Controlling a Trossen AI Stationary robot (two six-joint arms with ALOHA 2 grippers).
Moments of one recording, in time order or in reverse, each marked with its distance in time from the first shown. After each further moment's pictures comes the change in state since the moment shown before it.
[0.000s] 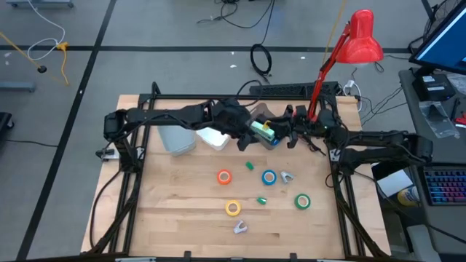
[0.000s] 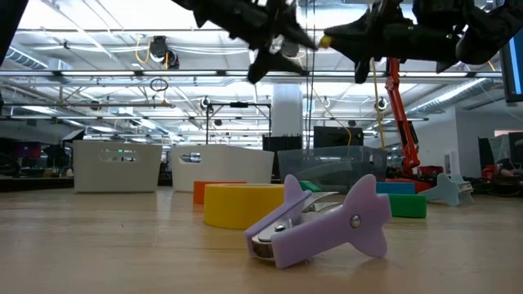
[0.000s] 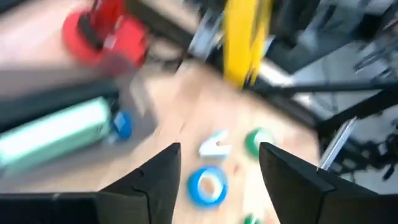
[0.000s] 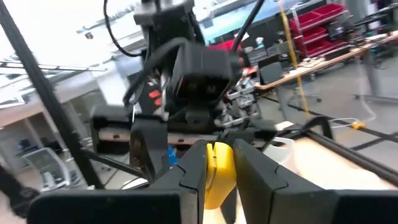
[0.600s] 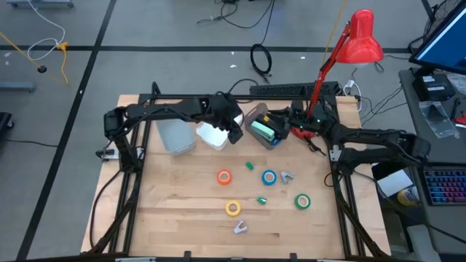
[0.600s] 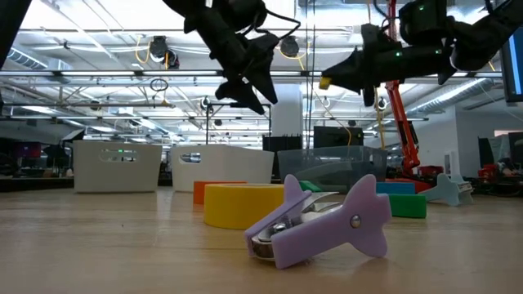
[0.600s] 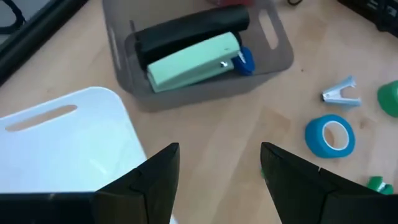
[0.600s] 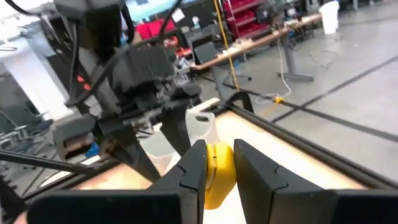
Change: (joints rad) left arm 0.089 0.000 0.000 -0.317 -0.210 0.150; right arm -0.122 0.049 0.003 -0.150 0.100 -0.075
